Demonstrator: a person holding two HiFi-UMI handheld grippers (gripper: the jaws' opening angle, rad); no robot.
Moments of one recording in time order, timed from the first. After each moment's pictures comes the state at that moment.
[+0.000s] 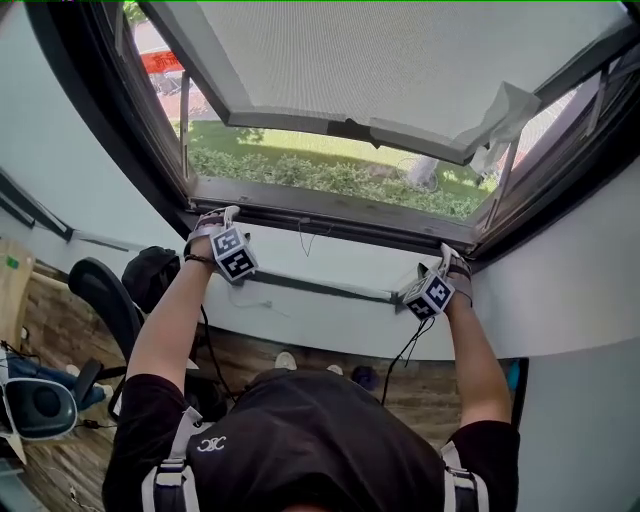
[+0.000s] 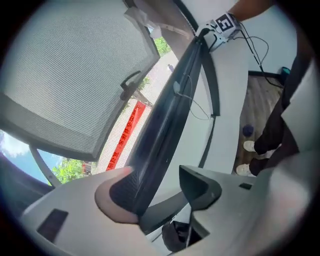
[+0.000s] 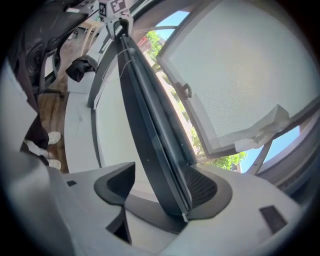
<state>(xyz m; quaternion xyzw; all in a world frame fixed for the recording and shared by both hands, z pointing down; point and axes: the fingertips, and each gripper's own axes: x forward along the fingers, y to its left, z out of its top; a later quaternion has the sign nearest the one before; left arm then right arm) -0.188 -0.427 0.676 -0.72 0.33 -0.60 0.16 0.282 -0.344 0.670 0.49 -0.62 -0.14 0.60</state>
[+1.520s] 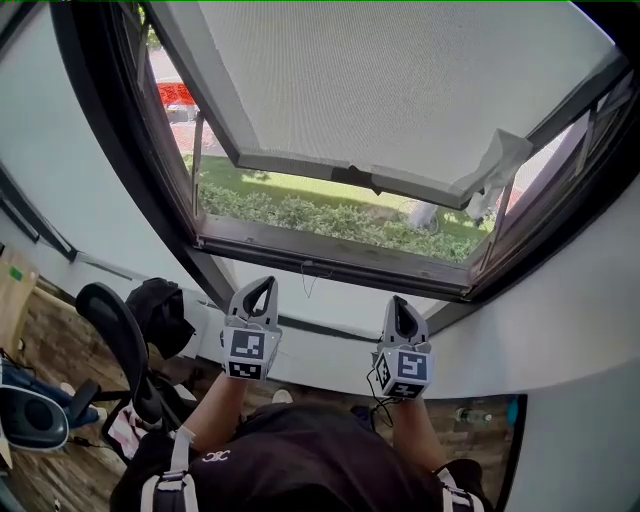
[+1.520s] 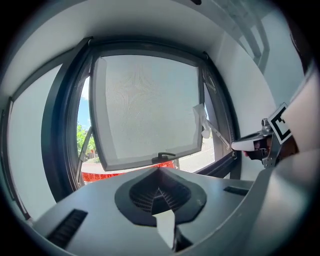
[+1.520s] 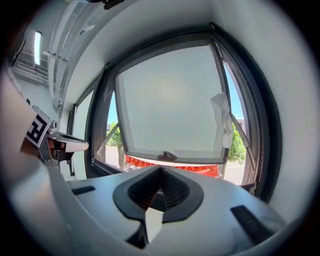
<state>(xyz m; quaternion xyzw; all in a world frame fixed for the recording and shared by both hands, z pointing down) -0.105 -0.317 0.504 -0.83 0.55 -0.10 0.01 0.141 -0.287 0.512 0.64 -0.76 0.04 0.05</state>
